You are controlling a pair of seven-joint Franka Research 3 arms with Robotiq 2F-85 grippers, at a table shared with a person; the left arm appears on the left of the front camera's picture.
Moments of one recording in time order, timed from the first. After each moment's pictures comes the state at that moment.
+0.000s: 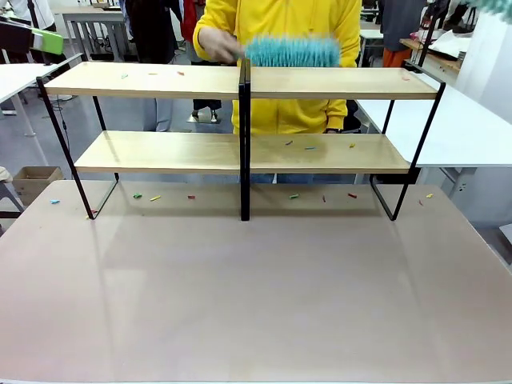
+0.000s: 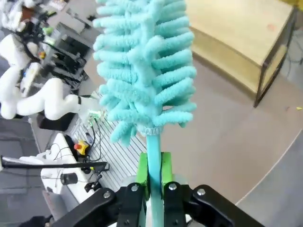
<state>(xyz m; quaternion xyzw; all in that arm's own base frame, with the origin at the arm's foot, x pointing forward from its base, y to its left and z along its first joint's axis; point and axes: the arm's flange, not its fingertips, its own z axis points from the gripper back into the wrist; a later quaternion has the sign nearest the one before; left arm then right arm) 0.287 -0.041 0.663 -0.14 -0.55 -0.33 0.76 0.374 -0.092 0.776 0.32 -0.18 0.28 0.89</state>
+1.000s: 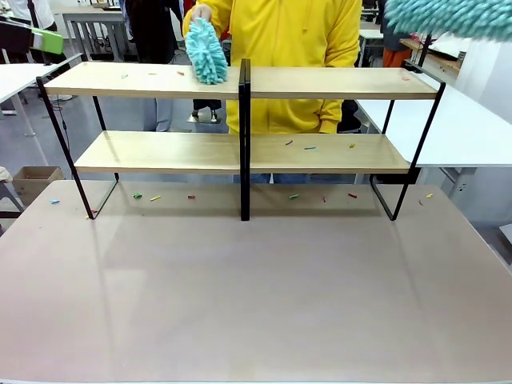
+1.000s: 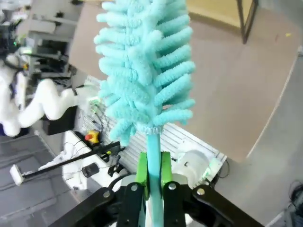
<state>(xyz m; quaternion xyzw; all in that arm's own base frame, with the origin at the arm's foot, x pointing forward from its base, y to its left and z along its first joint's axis) 0.286 -0.042 0.664 -0.14 -0.55 -0.33 0.76 0.320 -0.112 0.804 0.28 -0.08 0.17 0.94</state>
